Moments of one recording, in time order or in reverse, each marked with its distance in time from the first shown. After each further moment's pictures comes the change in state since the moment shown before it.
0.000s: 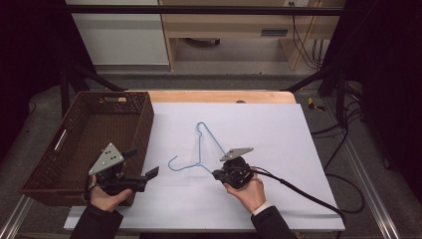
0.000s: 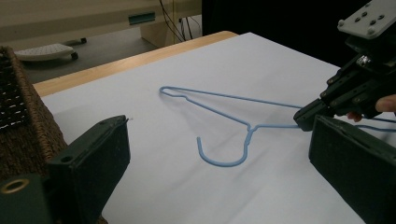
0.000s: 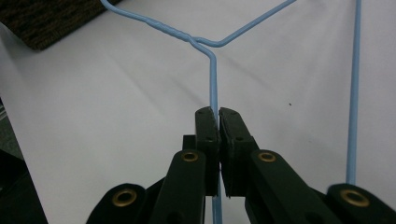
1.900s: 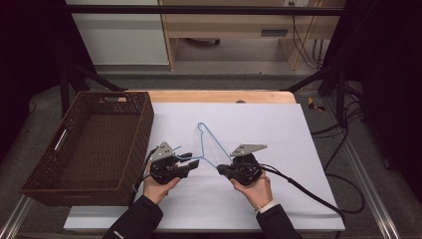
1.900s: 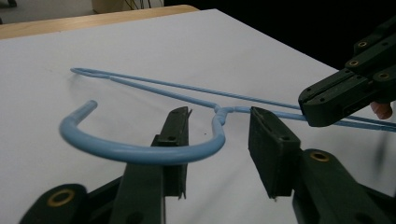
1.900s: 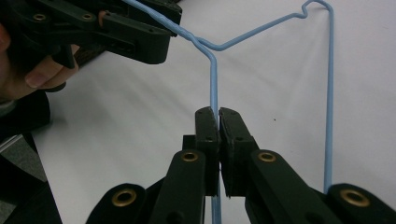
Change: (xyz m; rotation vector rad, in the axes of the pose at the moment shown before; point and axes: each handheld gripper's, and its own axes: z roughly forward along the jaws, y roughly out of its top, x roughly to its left) left arm -0.031 -0.020 0.122 0.058 -0.167 -0.094; right arm -0.011 0.001 -0.023 -0.098 0.029 0.029
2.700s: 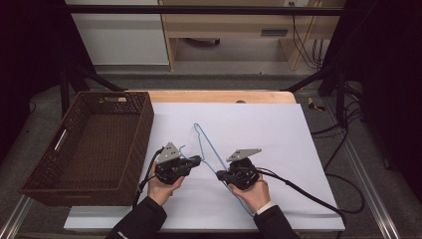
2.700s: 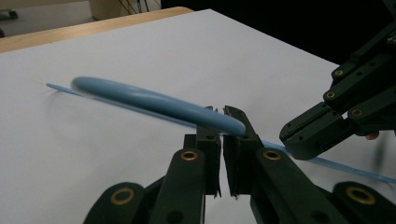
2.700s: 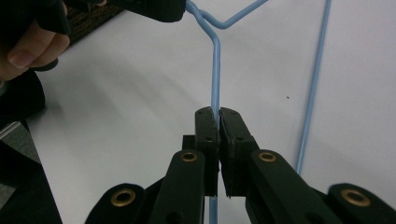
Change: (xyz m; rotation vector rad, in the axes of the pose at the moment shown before) left arm -0.015 0.005 0.006 0.004 0.021 0.059; right arm 0.003 -0.012 0.013 0.066 0.005 -0.001
